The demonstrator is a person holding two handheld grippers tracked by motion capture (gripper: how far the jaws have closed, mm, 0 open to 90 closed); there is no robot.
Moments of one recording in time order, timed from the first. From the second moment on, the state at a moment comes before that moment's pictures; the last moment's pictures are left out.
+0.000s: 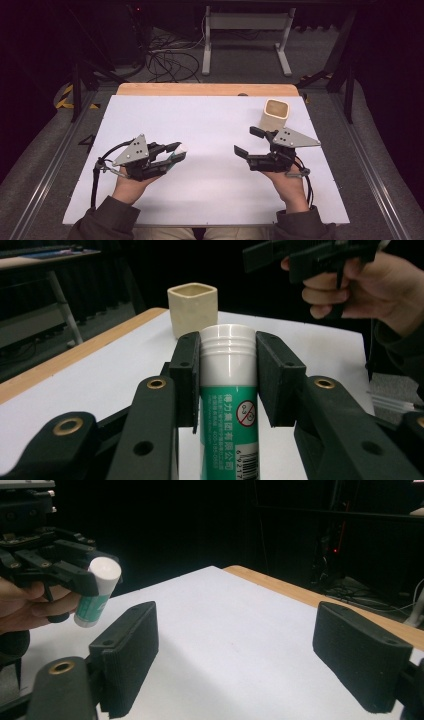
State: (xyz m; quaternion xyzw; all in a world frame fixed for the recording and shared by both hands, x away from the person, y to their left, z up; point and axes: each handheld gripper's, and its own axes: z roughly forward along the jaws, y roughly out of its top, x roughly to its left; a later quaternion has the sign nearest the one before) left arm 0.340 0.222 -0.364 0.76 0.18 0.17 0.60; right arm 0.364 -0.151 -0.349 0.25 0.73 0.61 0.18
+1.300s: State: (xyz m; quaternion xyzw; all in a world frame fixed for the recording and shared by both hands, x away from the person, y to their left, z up) left arm 0.350 0.178 -0.351 0.70 0.17 0.15 0.68; right arm 0.361 -0.080 -0.375 0.20 0.71 0.67 0.04
